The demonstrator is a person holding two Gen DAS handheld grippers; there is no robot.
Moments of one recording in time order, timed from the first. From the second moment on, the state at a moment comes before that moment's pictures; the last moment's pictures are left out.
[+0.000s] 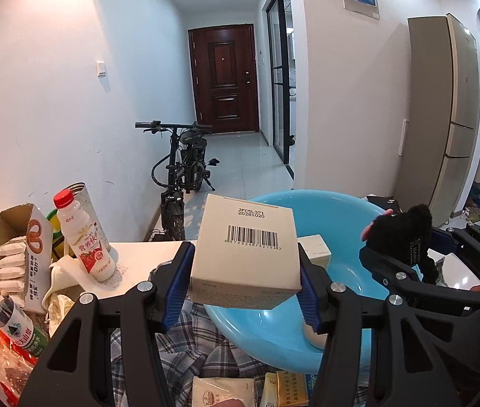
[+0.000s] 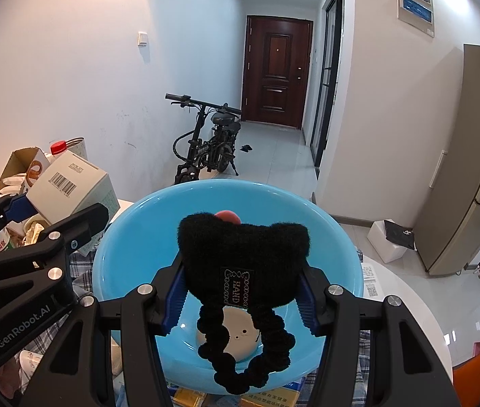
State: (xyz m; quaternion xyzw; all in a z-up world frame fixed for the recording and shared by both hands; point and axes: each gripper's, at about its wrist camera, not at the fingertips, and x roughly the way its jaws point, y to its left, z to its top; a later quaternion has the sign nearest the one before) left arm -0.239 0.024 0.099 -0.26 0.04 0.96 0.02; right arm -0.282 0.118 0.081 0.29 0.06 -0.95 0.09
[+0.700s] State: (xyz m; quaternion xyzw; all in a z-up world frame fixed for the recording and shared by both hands) left arm -0.238 0.020 0.100 -0.26 0.03 0.96 0.02; right arm -0.285 0.111 0.078 0.28 0.08 -0.95 0.06
